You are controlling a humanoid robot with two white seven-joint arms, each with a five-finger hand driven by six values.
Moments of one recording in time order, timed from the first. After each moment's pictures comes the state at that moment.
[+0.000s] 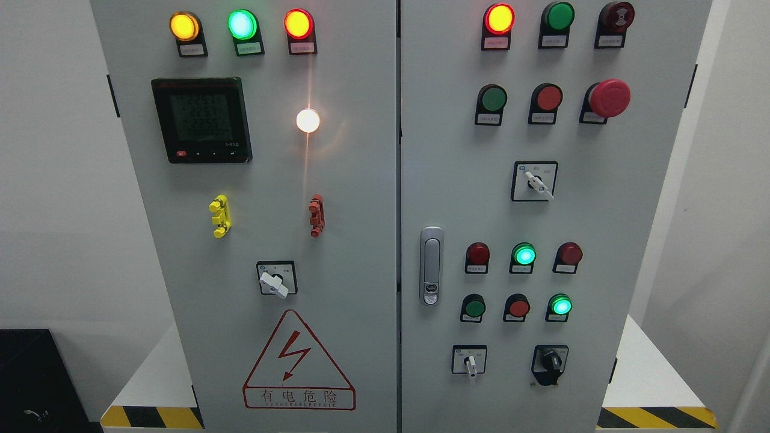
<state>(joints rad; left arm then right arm) 0.00 -0.10 -0.13 0.00 0.06 -0.07 -0.02 0.18 0.00 -0.01 -0.28 0.09 0.26 0.17</state>
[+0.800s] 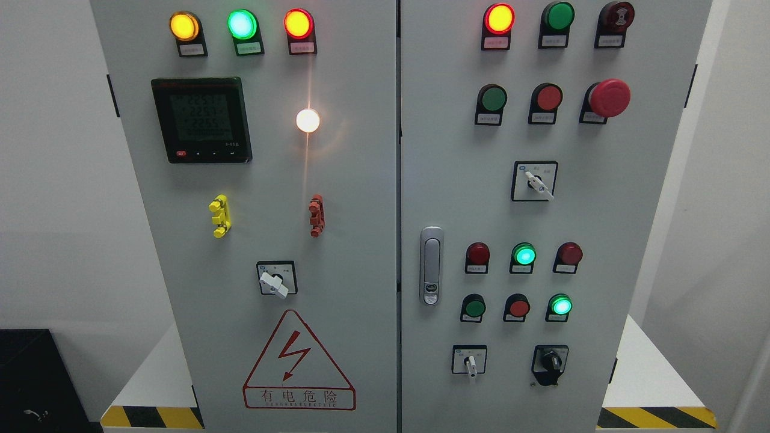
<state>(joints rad) 0.00 -0.10 -0.13 0.00 0.06 -0.07 -0.02 0.17 0.00 0.00 -0.27 0.08 0.13 0.19</state>
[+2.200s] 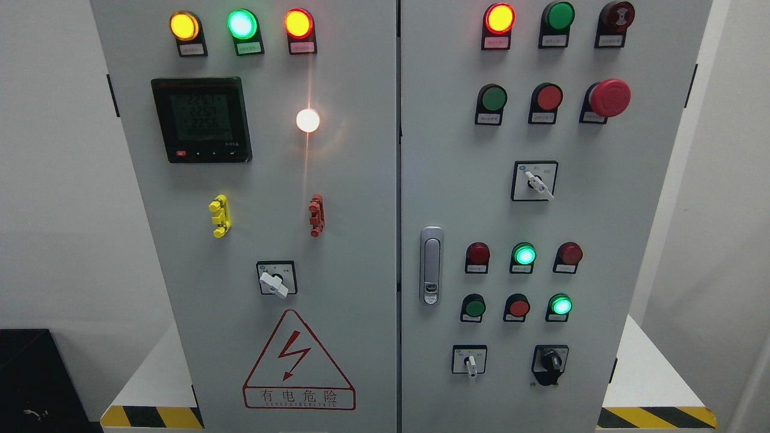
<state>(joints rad) 0.00 -0.10 -0.13 0.00 0.06 -0.07 -0.02 0.18 0.07 -0.01 -0.60 0.09 -0.12 0.05</state>
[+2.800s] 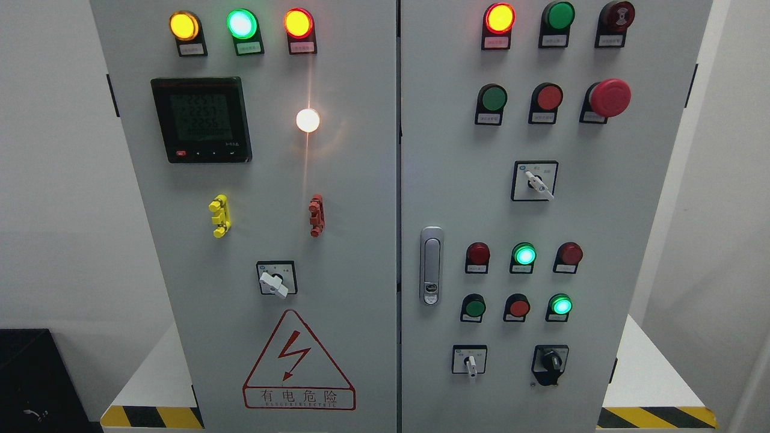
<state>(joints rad) 0.00 -0.10 -0.13 0.00 0.06 -0.07 -0.02 0.20 0.07 0.05 -0.83 0.43 -0.07 -0.21</state>
